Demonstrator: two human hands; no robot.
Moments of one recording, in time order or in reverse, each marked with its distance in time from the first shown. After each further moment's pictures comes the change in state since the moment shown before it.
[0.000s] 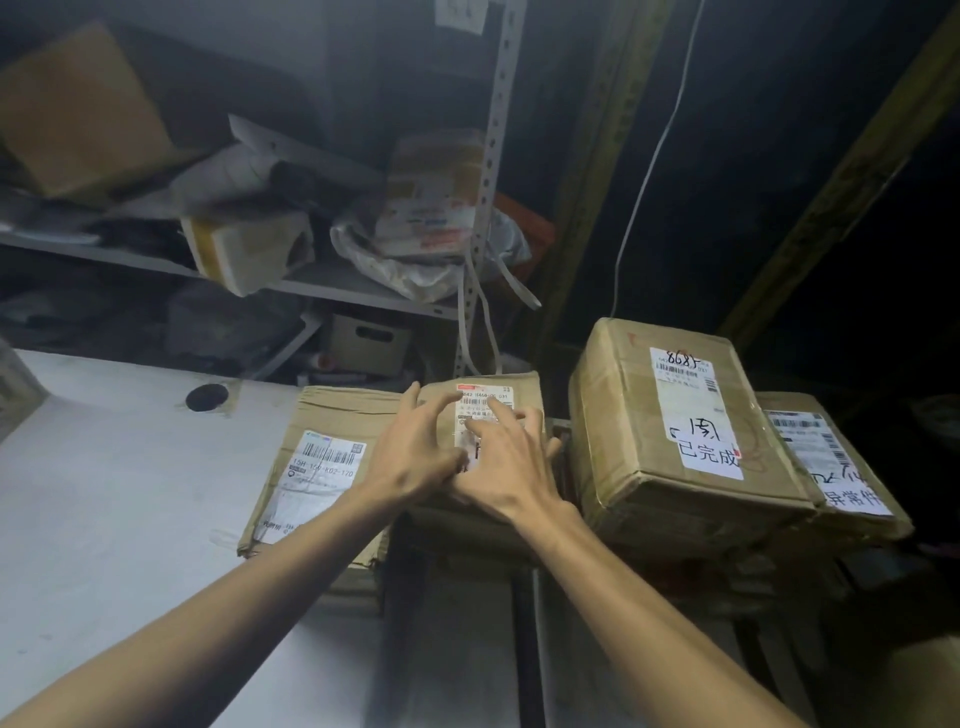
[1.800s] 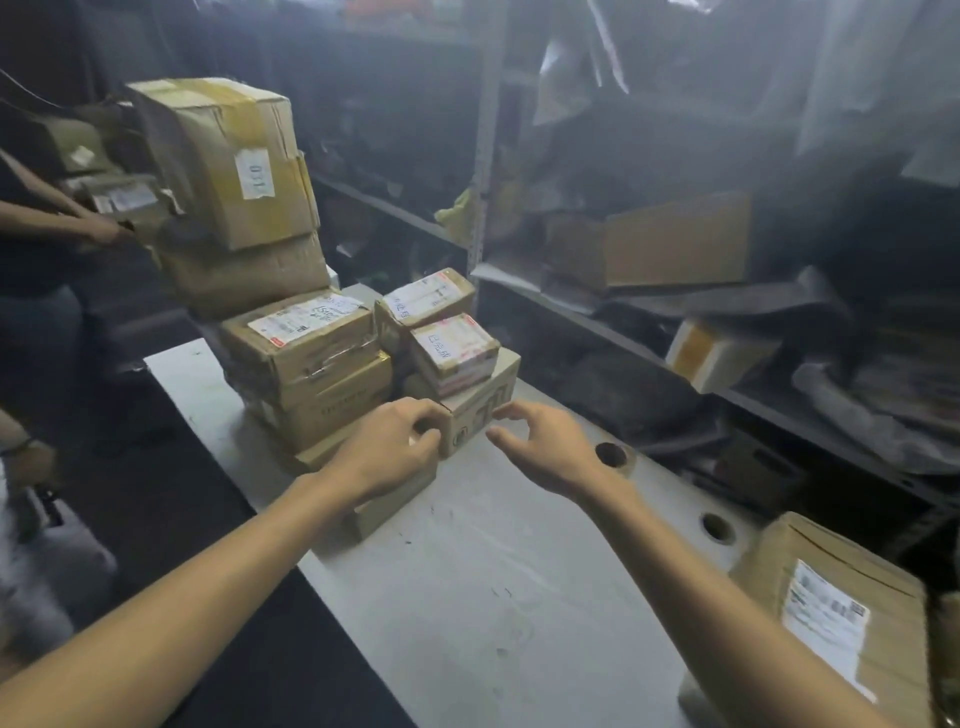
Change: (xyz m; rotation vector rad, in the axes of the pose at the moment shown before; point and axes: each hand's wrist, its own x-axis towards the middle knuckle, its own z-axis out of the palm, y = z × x) left_hand -0.261 -0.272 -0.396 0.210 0.435 -0.322; right_hand -0.023 -0.471 0.085 0.254 -0.216 -0.741
